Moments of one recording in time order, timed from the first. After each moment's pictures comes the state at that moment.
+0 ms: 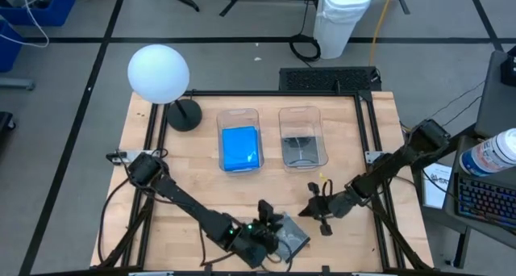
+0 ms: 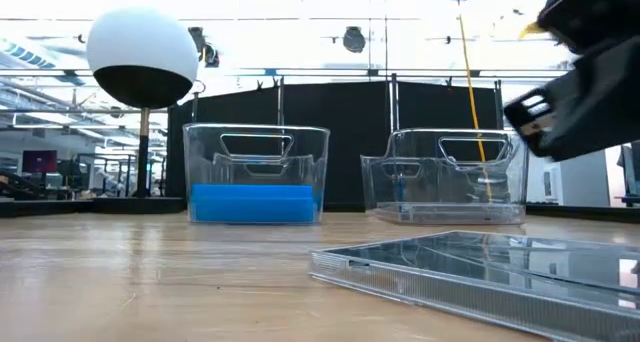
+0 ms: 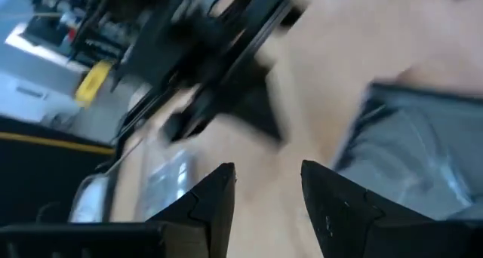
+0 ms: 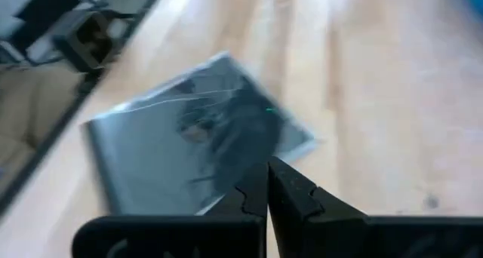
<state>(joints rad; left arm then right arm) -0.60 2.15 1.69 -0.25 -0.82 0.28 0.62 1.49 0.44 0.47 0.29 0.37</state>
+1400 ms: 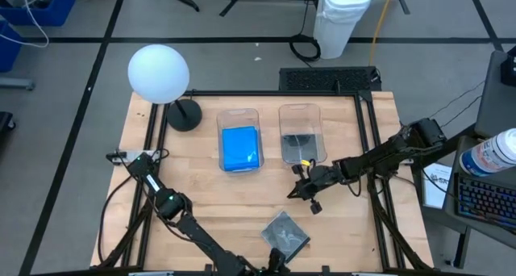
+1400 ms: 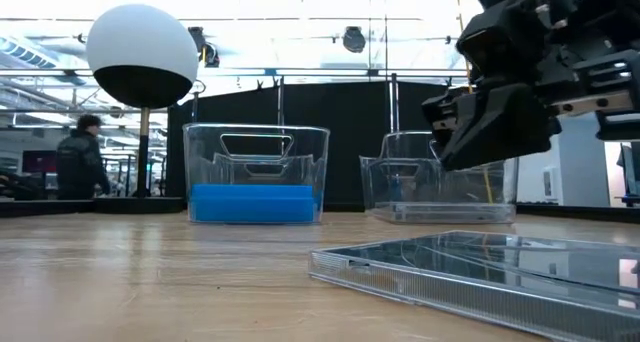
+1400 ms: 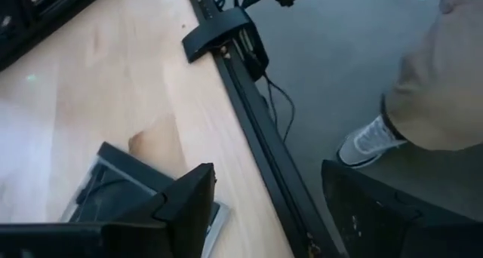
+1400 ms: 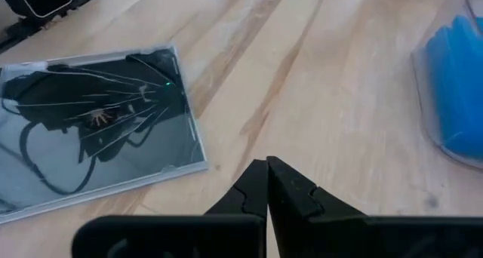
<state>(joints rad) -0.74 2.66 2.35 -0.49 -0.51 0.00 0.26 1.52 0.46 0.49 -0.09 -0.15</state>
